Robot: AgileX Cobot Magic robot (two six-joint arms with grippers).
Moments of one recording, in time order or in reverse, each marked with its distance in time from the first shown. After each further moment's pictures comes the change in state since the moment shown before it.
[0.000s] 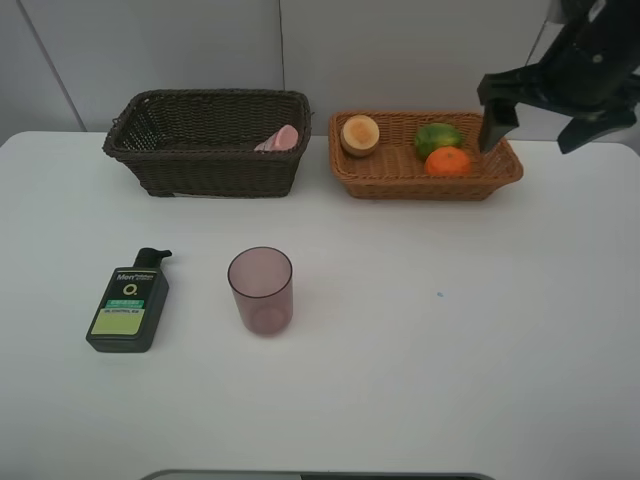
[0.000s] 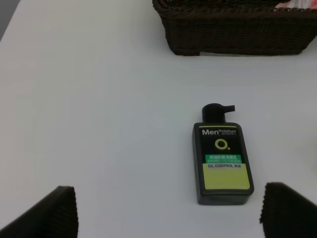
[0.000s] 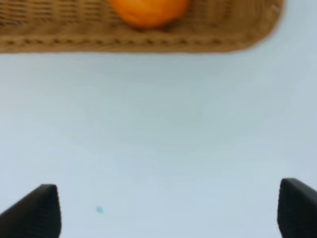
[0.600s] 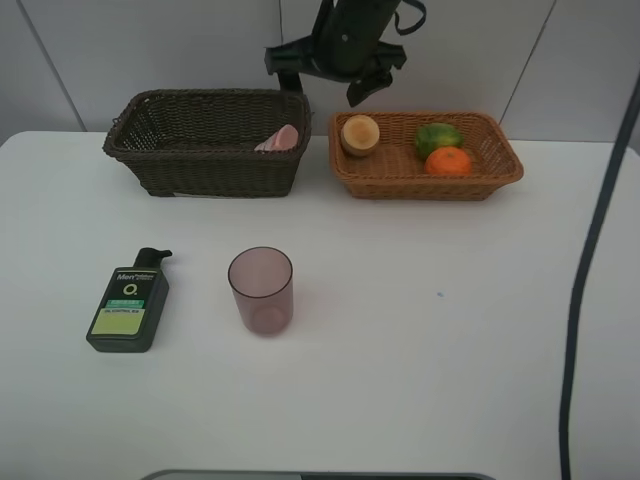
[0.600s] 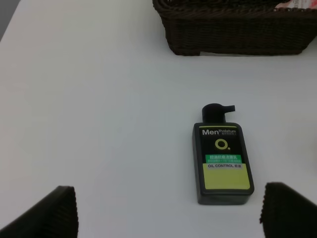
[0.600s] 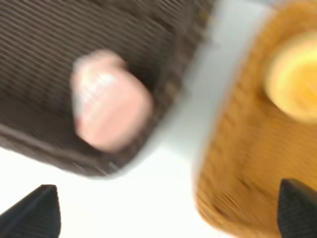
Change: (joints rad) left arm 0.000 0.000 0.000 0.000 0.000 0.000; right arm 0.341 0.598 -0.750 0.046 0.005 0.000
